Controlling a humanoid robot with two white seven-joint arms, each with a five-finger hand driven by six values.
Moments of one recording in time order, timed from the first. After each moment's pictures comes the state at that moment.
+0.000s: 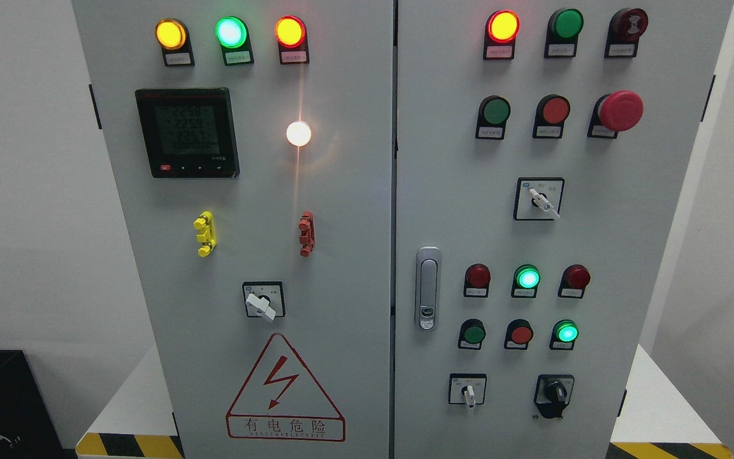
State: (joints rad) left arm 0.00 -0.10 -0.13 0.00 0.06 -0.07 -0.02; right arm 0.05 0.12 -0.10 -1.76 1.19 0.24 0.16
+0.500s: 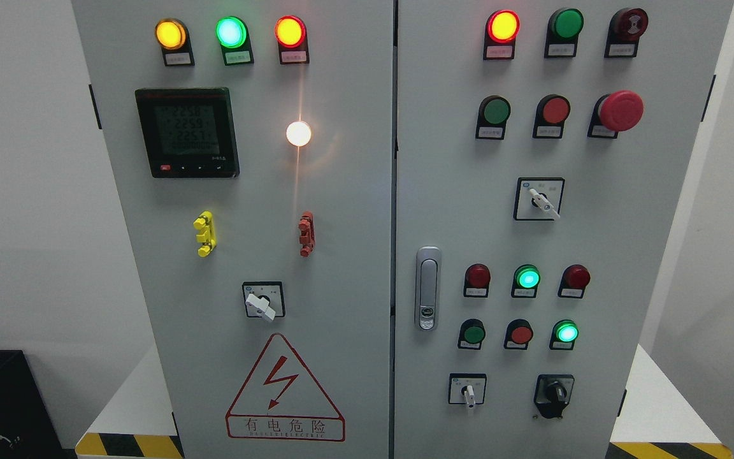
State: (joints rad) left arm 0.00 -0.10 -0.13 0.00 0.06 -0.07 -0.02; right arm -0.01 0.12 -0.09 -1.79 1.25 0.25 0.21
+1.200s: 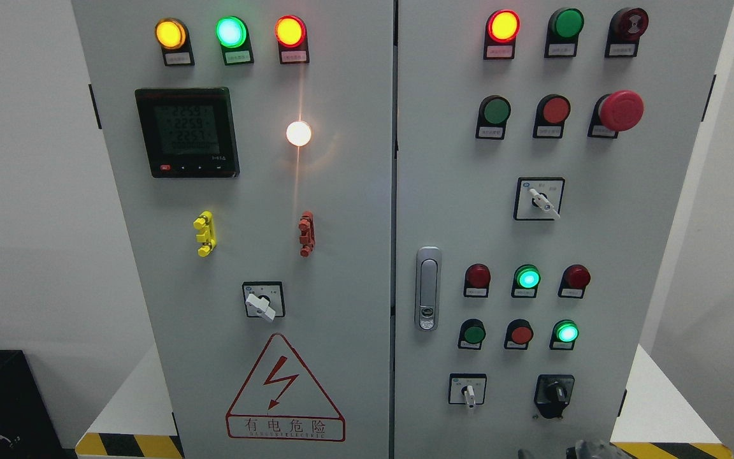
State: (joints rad) left arm 0.00 -0.10 -0.13 0.00 0.06 -0.07 -0.02; right arm -0.12 0.11 -0.10 -1.77 1.28 0.27 0.26
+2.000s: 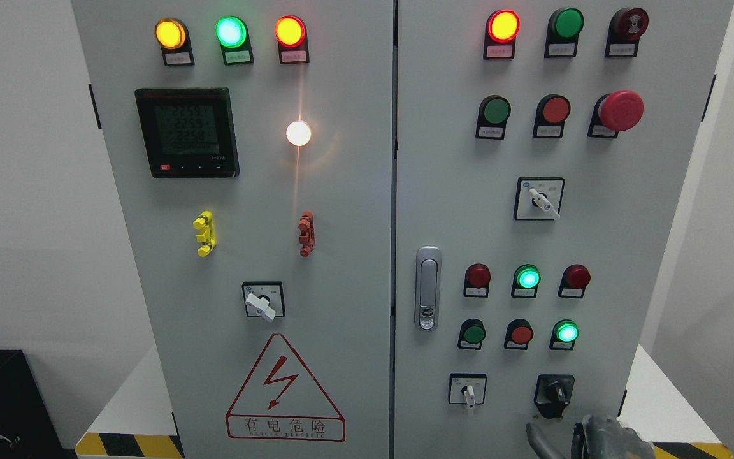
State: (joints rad) left arm 0.00 -0.10 -0.13 0.00 0.06 -0.07 -0.02; right arm -0.20 0.10 -0.13 -1.74 1.30 0.29 0.30
